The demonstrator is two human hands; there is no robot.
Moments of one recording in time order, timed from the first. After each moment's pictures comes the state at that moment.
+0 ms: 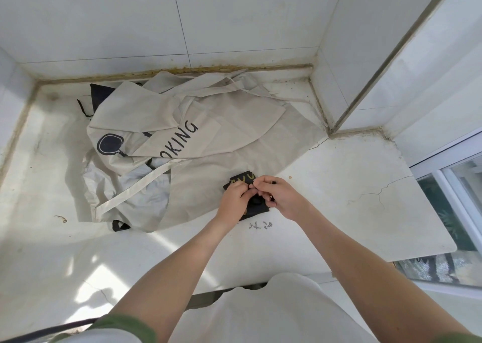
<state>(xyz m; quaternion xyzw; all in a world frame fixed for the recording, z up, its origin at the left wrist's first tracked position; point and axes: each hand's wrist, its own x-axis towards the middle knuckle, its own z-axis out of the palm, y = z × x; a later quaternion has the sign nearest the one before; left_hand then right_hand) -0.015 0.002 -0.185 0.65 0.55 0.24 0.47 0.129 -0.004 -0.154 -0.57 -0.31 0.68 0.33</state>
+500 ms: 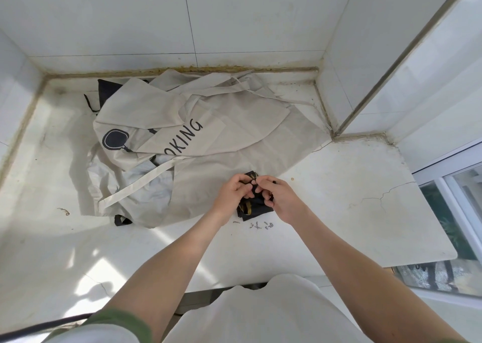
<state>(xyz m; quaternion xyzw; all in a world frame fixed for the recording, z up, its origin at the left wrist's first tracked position) -0.030 0.008 -0.174 0.49 0.53 0.30 0.63 0.119 -0.007 -0.157 -0.57 -0.26 0.67 0.39</state>
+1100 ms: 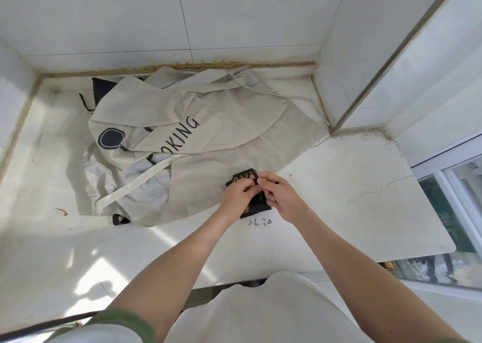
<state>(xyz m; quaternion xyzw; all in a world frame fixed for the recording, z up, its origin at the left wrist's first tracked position) -0.010 0.001 -0.177 0.59 0.56 0.23 0.54 0.127 -0.015 -0.158 -0.57 -0.28 0.66 0.39</state>
